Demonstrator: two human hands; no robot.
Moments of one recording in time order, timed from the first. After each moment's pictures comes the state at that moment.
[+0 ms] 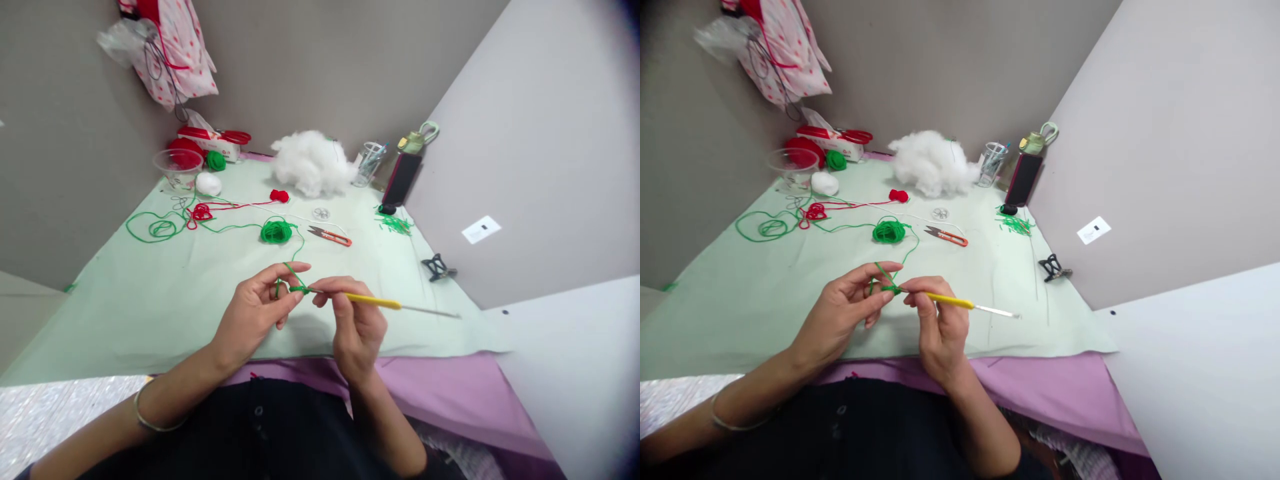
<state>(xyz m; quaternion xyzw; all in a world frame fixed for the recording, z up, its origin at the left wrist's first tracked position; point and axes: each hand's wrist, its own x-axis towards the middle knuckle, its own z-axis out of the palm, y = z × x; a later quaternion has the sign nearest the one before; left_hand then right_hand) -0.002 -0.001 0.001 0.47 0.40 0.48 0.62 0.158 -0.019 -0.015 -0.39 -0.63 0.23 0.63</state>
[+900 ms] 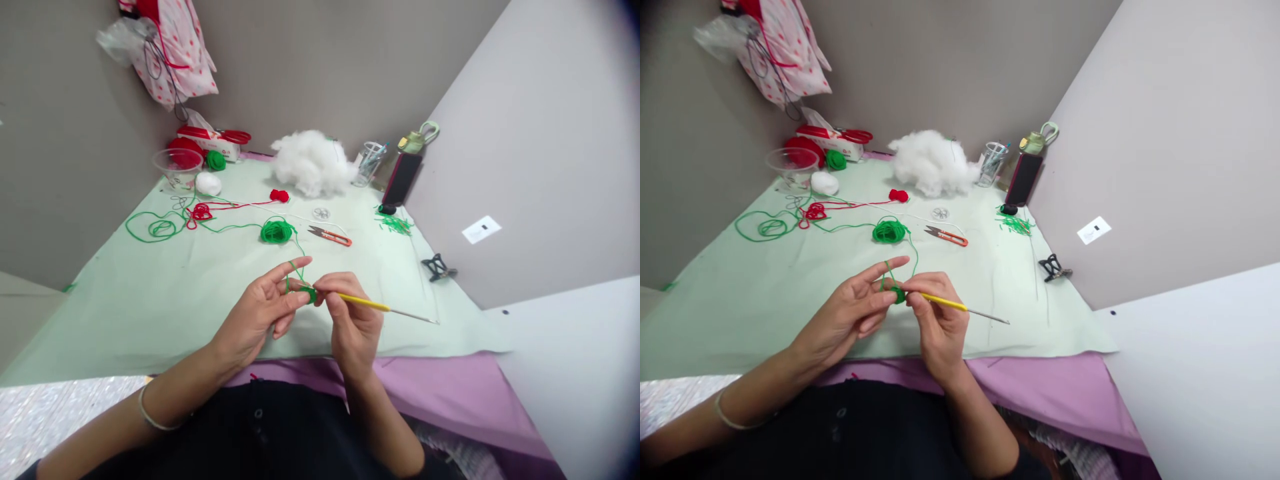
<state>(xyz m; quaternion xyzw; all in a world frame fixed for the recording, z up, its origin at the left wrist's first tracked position) 0.002 0.000 0.009 0.34 0.33 0.44 0.76 0.156 -0.014 -0.017 -0.36 -0.59 0.30 0.66</state>
